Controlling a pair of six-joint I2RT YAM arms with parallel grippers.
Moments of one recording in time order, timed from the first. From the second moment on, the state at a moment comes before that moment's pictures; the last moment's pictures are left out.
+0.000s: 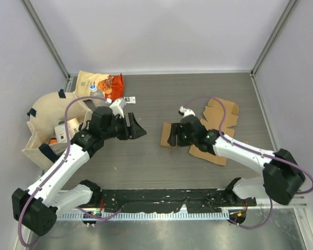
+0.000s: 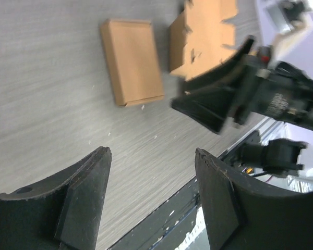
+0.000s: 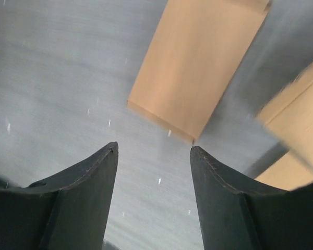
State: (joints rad) left arm -0.48 1.00 0.80 -0.38 0.34 -0.60; right arm 0.73 1.27 0.71 -0.20 0.01 0.59
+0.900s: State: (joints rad) left arm -0.48 0.87 0.88 -0.42 0.45 -0.60; right arm 0.70 1.72 0.99 -0.18 0.27 0.85
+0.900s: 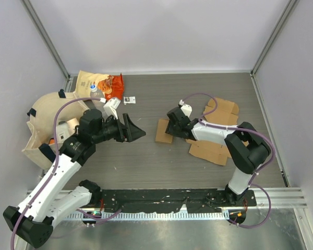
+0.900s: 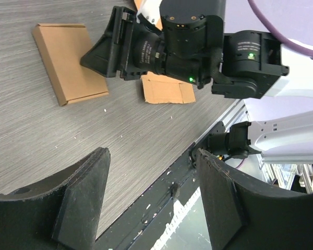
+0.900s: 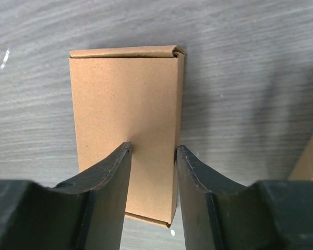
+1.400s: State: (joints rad) left arm -0.48 0.89 0.88 -0.43 0.45 -0.59; right arm 0.52 2.20 1.57 -0.08 0.26 0.73
